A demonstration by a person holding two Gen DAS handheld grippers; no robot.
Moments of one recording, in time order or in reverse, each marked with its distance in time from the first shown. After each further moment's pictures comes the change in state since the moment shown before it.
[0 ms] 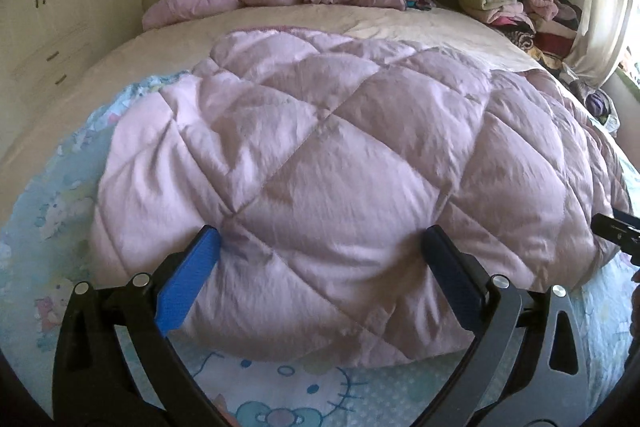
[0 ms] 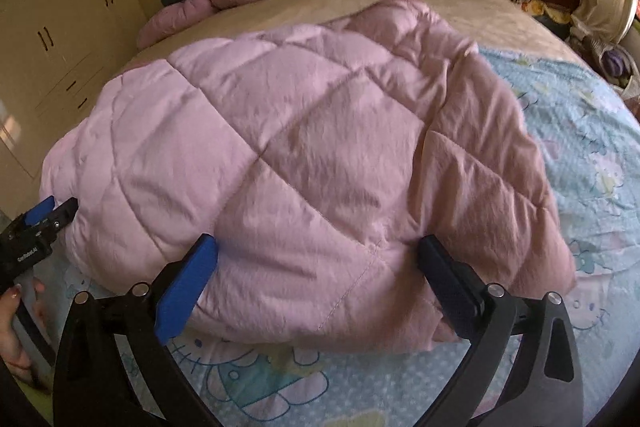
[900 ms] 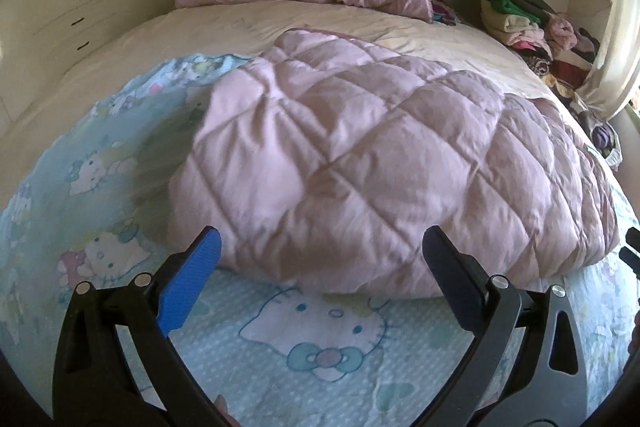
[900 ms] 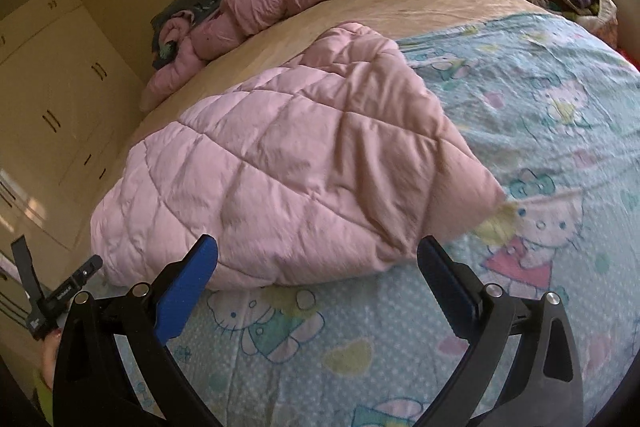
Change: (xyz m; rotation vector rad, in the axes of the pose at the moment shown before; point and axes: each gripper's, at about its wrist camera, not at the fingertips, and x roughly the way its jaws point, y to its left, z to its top) left arm -0.056 0.042 -0.018 -0.122 0.007 0.033; right arm -0.078 -0.048 -0.034 0.261 -0.103 0.101
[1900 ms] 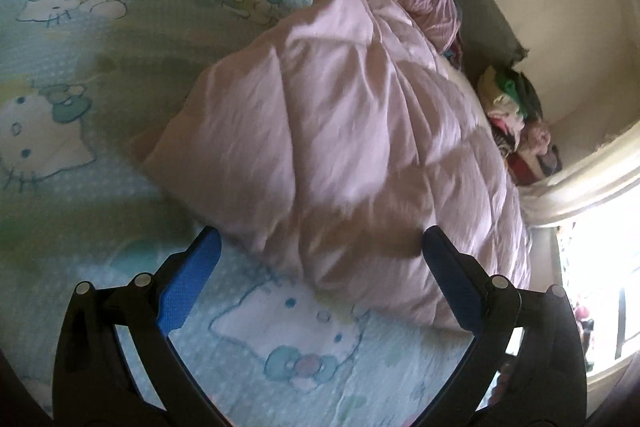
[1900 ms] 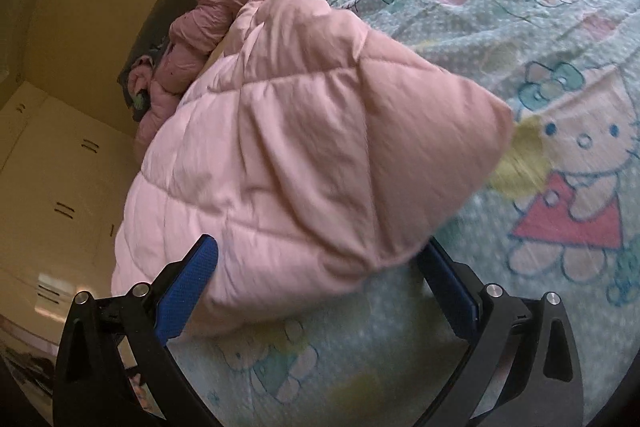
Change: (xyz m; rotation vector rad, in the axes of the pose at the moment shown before) left arm 0.058 0.087 -0.010 -0.510 0.152 -0.354; right arm 0.058 -0.052 0.000 0.362 0.057 0.103
